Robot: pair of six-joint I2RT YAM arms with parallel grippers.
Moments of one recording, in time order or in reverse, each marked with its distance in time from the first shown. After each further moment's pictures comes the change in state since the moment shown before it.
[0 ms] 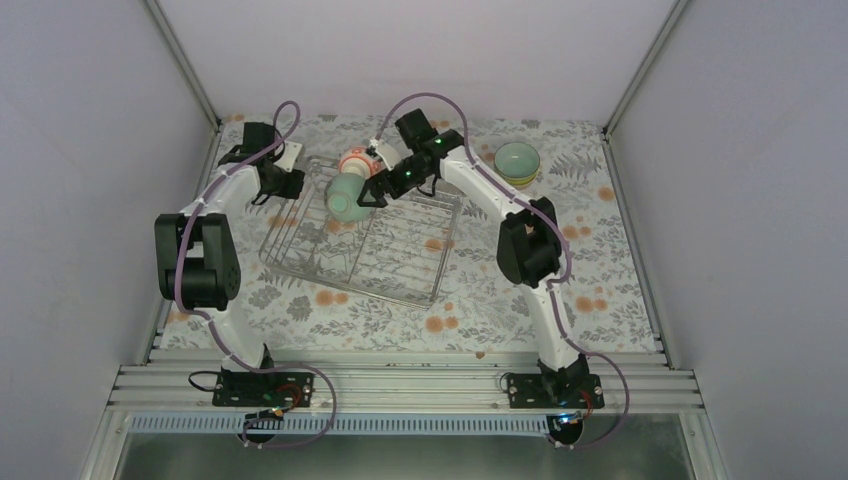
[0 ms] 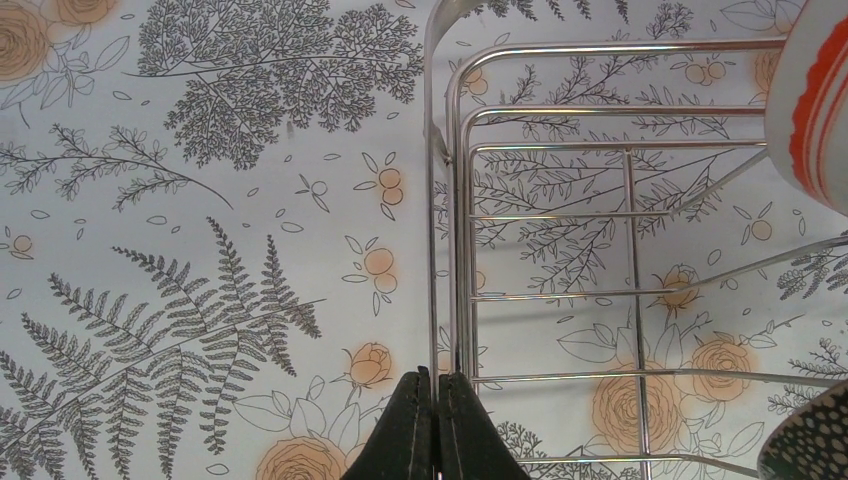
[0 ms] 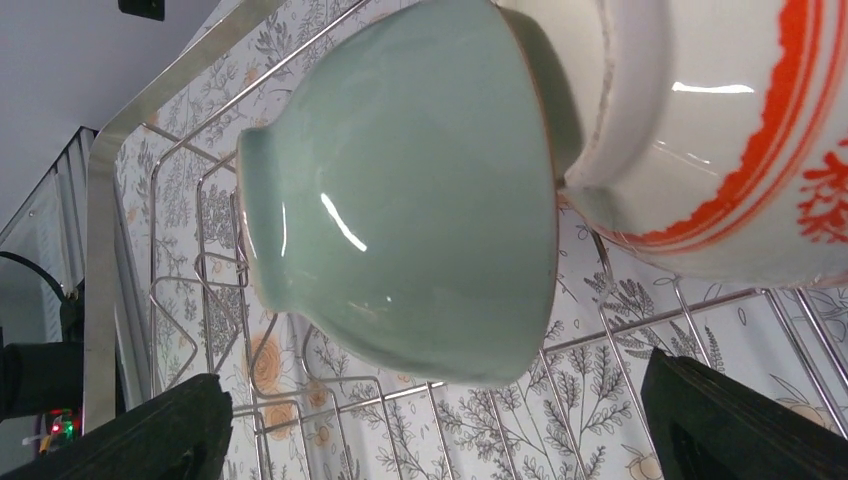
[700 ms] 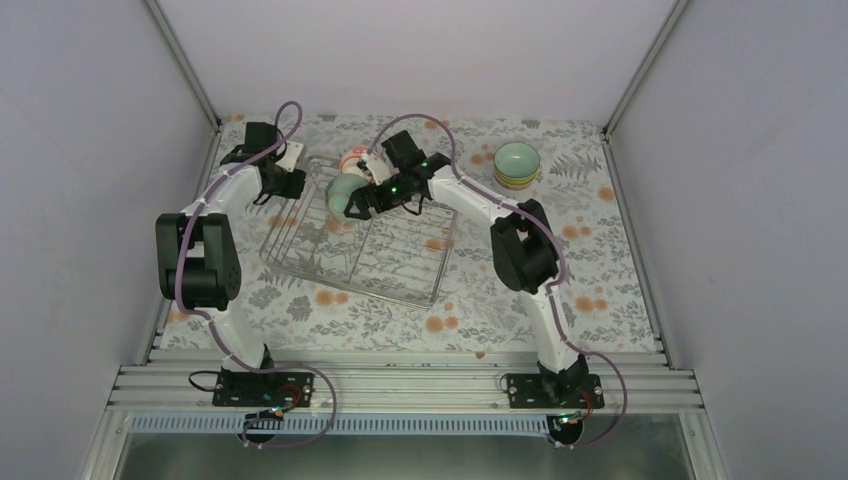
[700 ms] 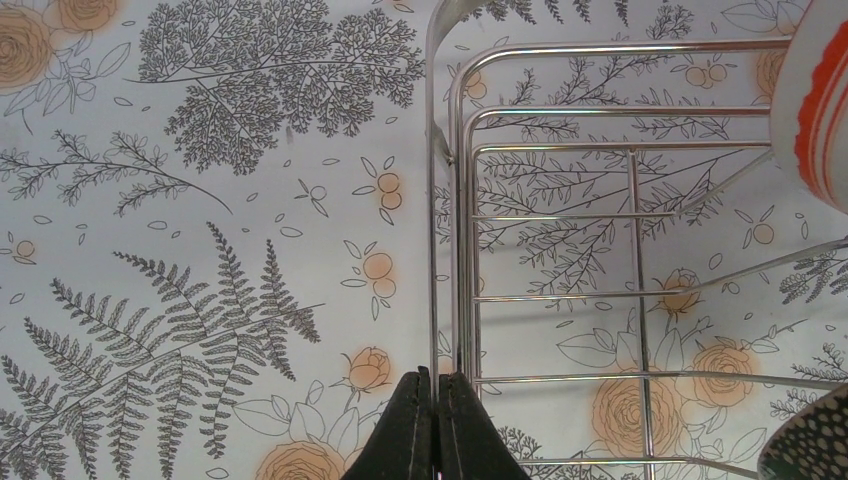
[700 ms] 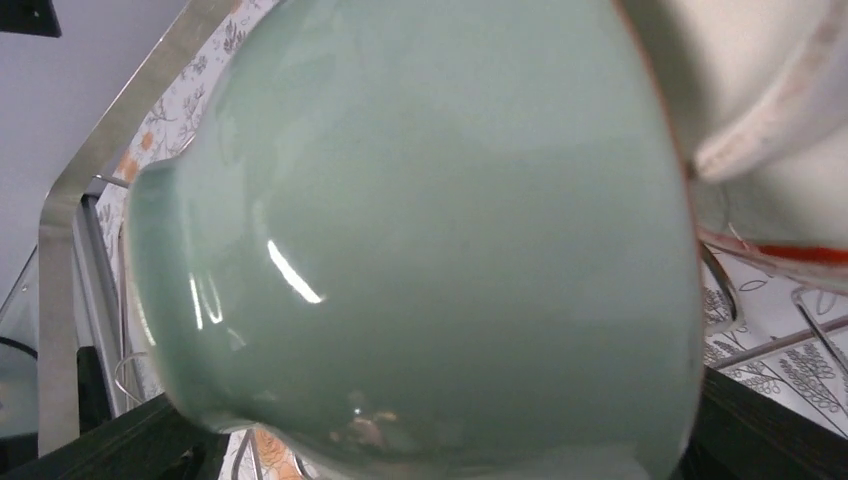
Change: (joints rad) left arm -0.010 0.001 0.001 0.006 -0.018 -0.004; right arm 0.069 -0.021 -0.193 0.264 0.072 0.225
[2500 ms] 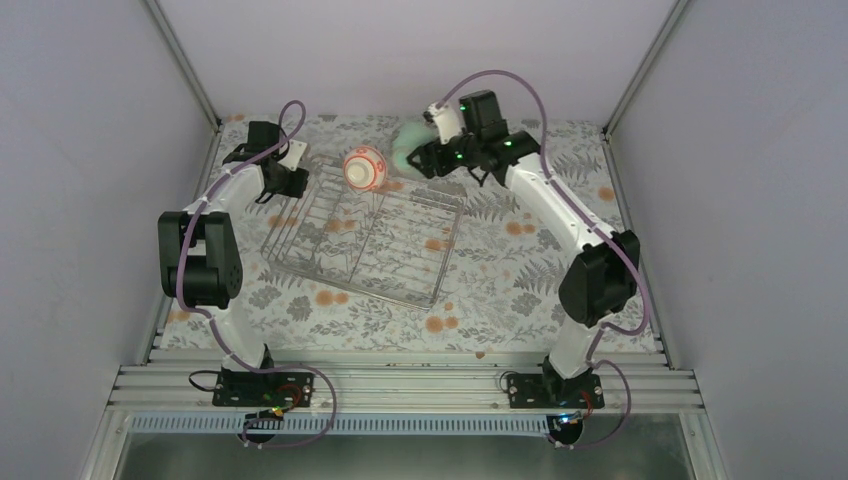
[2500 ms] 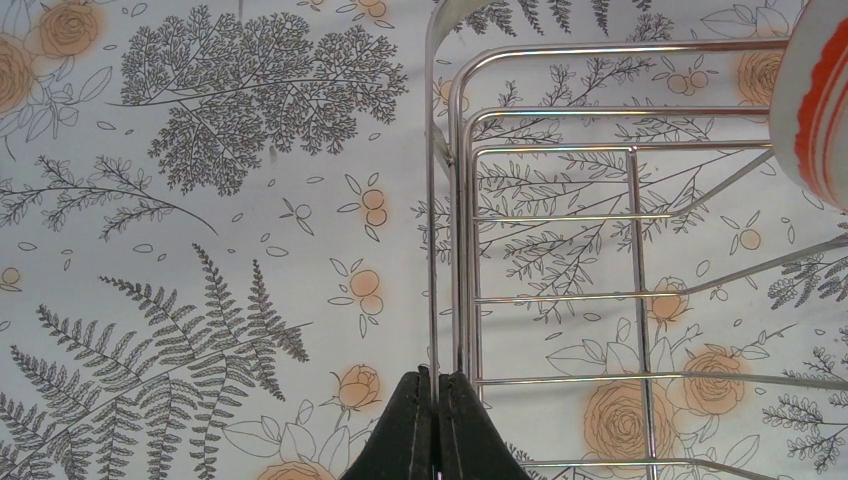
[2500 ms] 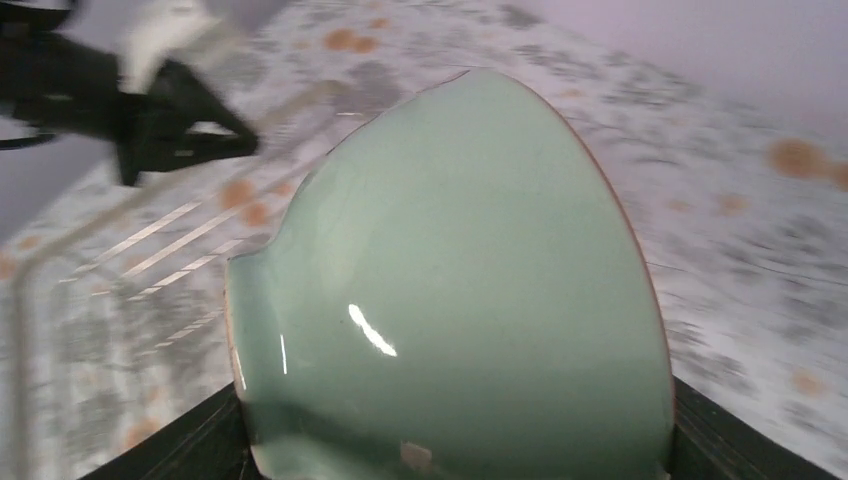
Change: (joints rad) left arm -0.010 0.014 0.012 0.009 0.007 0.018; right arm -0.160 -0.468 -0.212 0.018 0.181 -0.152
